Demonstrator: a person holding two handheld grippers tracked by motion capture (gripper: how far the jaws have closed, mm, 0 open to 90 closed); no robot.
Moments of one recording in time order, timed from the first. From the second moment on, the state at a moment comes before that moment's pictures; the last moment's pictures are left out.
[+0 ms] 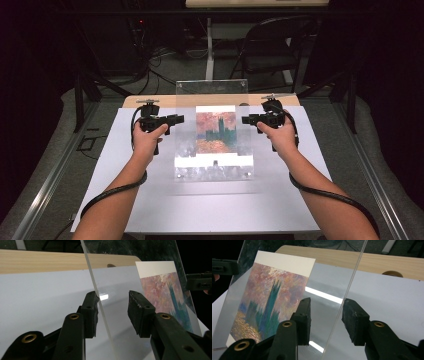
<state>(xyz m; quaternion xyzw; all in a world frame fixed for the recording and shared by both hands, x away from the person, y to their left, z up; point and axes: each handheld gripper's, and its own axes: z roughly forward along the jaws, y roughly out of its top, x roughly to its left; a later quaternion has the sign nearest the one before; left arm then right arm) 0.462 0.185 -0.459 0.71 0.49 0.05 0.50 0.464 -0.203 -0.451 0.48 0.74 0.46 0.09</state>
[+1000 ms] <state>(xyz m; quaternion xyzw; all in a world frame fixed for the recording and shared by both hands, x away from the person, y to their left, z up) 0.369 0.195 -0.421 0.73 0.42 0.09 0.54 0.367 -0.212 -0.411 0.42 0.75 0.48 0.14</state>
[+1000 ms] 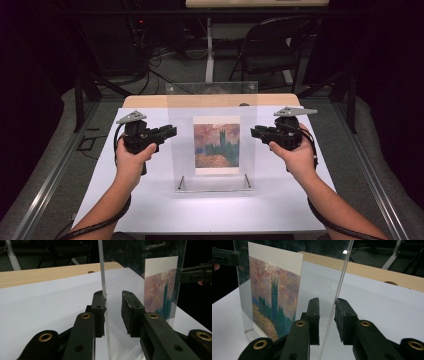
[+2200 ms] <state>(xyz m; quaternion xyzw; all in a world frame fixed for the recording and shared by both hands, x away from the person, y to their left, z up) 0.316 0.197 -0.421 0.73 0.38 0.10 0.56 0.316 -0.219 -0.413 0.39 0.75 0.51 0.14</state>
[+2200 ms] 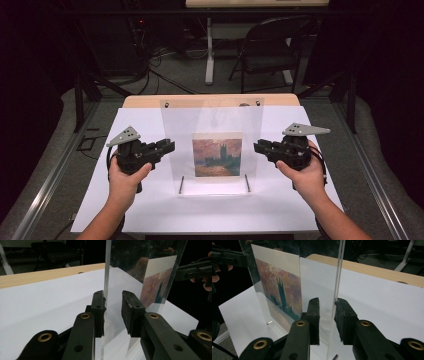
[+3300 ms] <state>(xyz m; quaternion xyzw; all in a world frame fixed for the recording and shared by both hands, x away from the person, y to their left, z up) 0.301 0.196 -0.429 0.74 0.37 0.11 0.56 0.302 -0.220 -0.418 0.38 0.74 0.53 0.13</state>
